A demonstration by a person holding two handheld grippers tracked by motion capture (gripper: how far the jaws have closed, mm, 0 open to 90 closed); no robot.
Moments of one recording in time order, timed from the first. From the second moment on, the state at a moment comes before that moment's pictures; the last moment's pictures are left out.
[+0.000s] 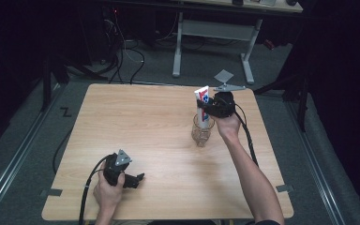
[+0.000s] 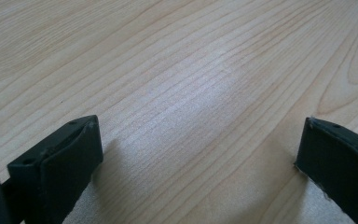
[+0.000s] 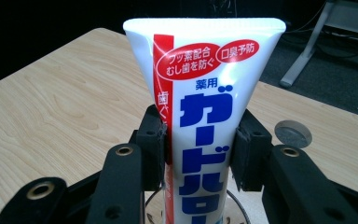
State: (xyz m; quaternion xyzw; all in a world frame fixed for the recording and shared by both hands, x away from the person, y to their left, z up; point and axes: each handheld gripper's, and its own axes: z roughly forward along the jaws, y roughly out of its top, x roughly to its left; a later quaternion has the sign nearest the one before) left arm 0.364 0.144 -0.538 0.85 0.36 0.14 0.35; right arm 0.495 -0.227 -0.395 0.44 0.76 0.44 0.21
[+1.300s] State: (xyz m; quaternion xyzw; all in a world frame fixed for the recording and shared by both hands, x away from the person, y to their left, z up) left arm 0.364 0.144 -0.538 0.85 0.36 0.14 0.35; right arm 0.488 -0.224 -0.426 0.43 0.79 0.39 0.21
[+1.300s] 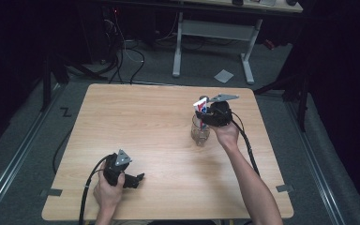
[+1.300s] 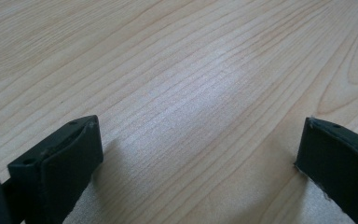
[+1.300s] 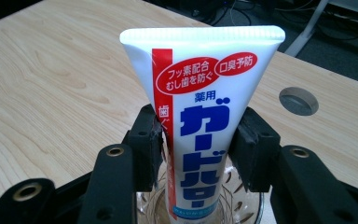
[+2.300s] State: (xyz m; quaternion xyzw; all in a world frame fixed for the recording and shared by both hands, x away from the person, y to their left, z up) left arm 0.364 0.144 -0.538 0.85 0.36 0.14 0.35; right arm 0.481 -0.234 -0.442 0.44 0.78 0.40 0.19
